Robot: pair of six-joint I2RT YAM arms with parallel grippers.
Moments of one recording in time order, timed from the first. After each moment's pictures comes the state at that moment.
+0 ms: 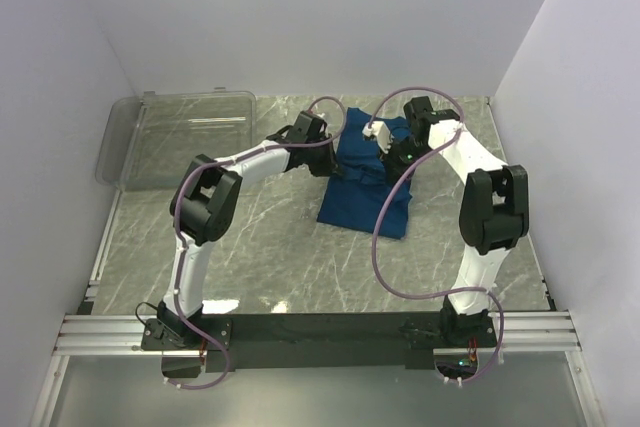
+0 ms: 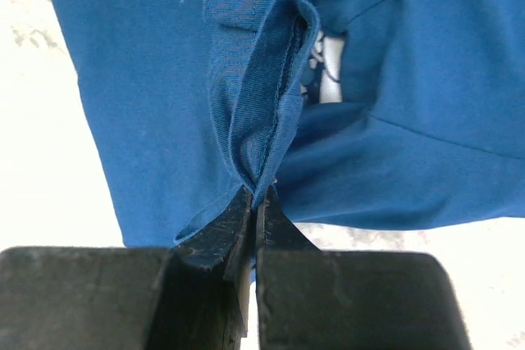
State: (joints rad) left arm -0.58 2.14 1.60 -0.24 0.29 -0.72; right arm 0.17 1.88 1.51 -0.97 -0.49 -0.89
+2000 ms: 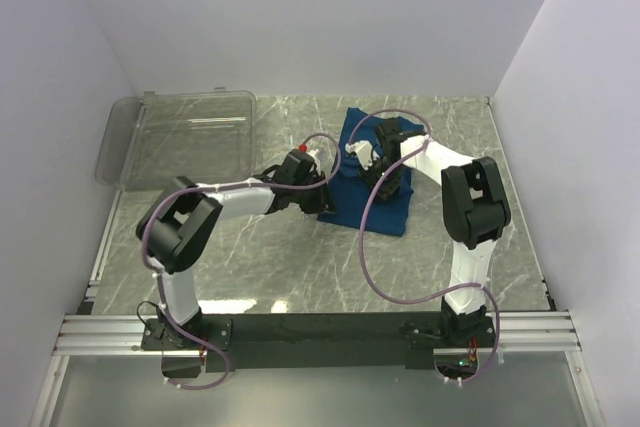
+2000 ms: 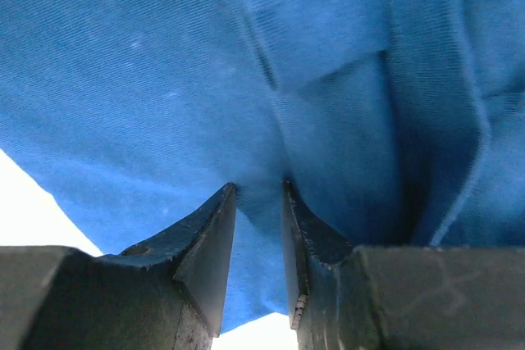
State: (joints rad) left arm -0.68 1.84 1.07 0.02 0.30 -0.73; right arm 0.32 1.97 1.39 -0.77 -0.24 -0.52
